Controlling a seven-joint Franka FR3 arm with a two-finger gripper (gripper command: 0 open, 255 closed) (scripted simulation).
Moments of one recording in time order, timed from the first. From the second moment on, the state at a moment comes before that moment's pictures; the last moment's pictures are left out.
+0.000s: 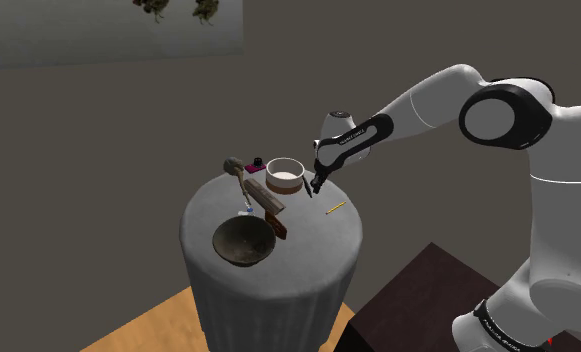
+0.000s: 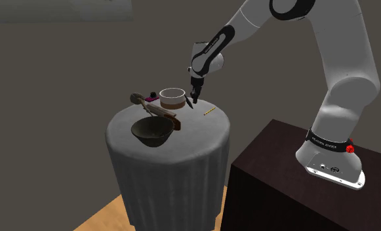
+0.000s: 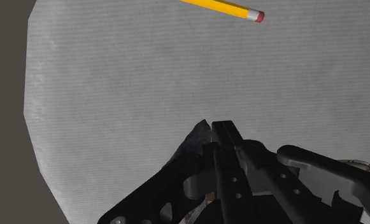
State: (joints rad) arm 0.01 0.55 -0.01 -1.89 0.04 2.53 -0.36
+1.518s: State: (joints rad) arm 0.56 0.83 -0.54 -1.76 -0.11 2.67 0.60
